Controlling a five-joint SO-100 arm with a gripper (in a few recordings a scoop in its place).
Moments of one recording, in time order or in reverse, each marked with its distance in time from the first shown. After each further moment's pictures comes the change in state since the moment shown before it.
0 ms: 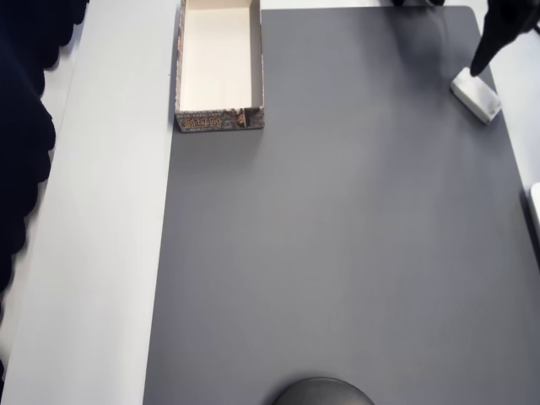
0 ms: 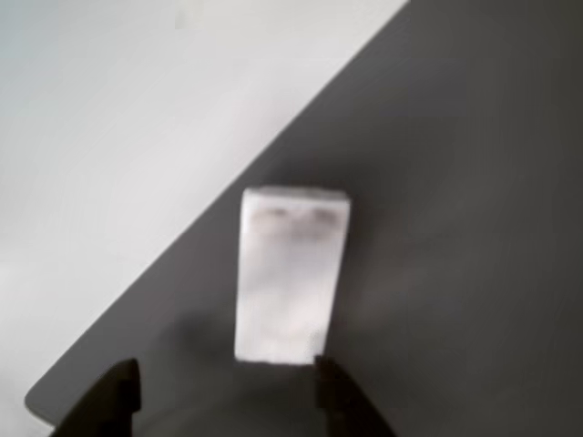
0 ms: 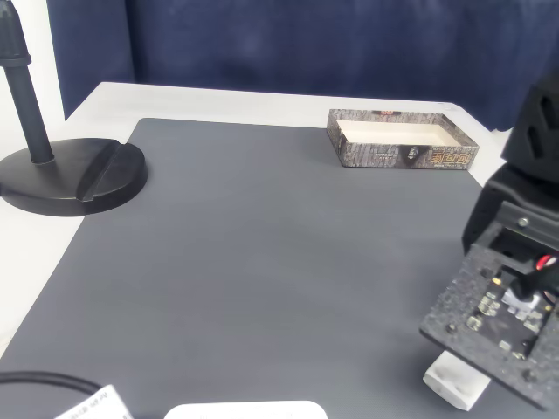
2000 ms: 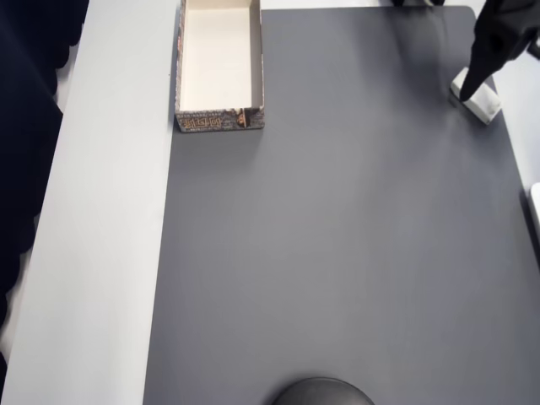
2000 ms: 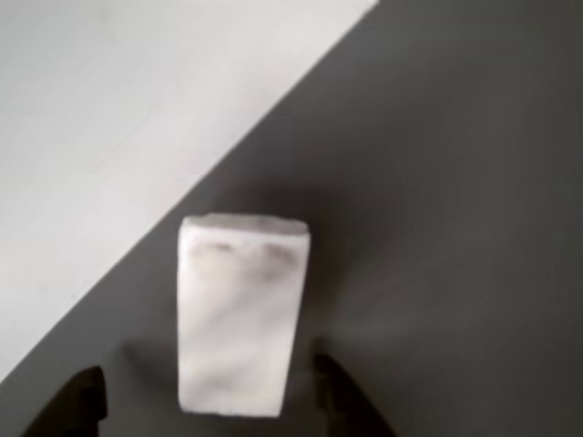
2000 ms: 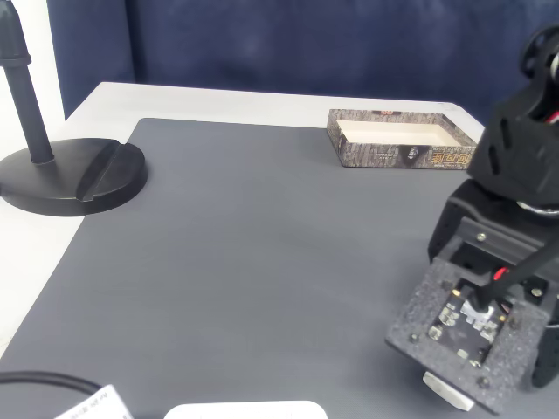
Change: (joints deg) arm 3.7 -6.3 1.1 -8.1 5.0
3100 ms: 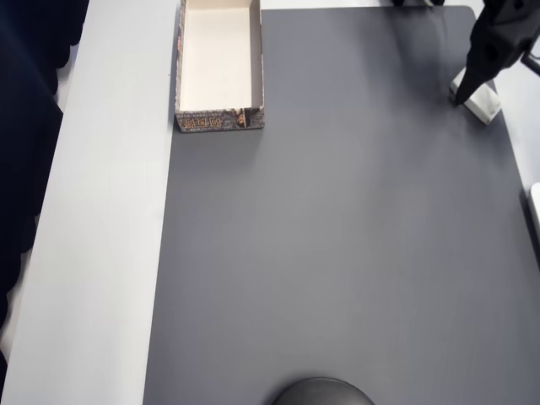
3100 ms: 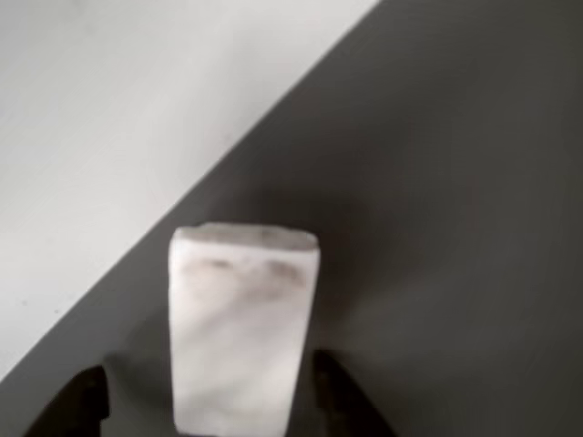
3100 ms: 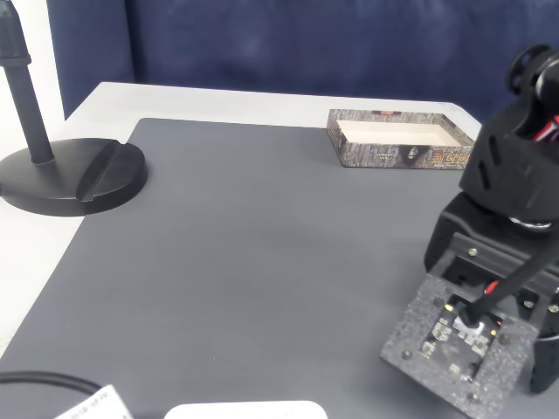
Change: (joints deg) arm -0.1 -4.0 0.0 -1.8 0.0
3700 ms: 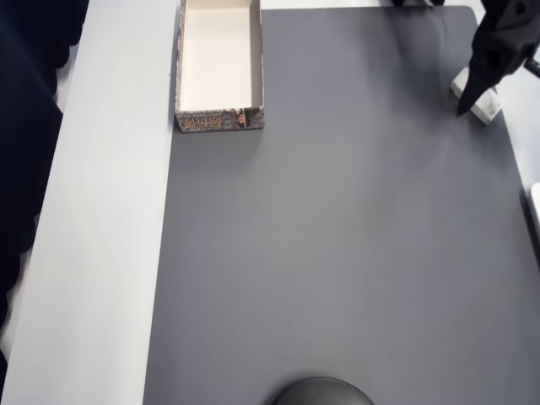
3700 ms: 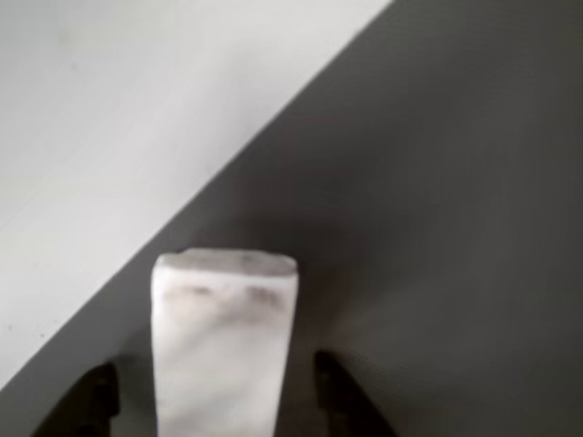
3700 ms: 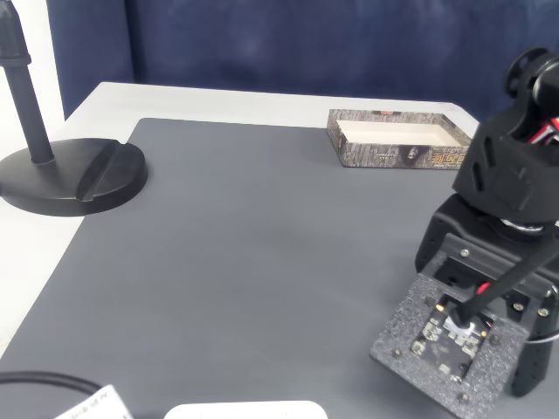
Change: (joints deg) arm 0.0 -0.7 -0.1 -3.0 0.1
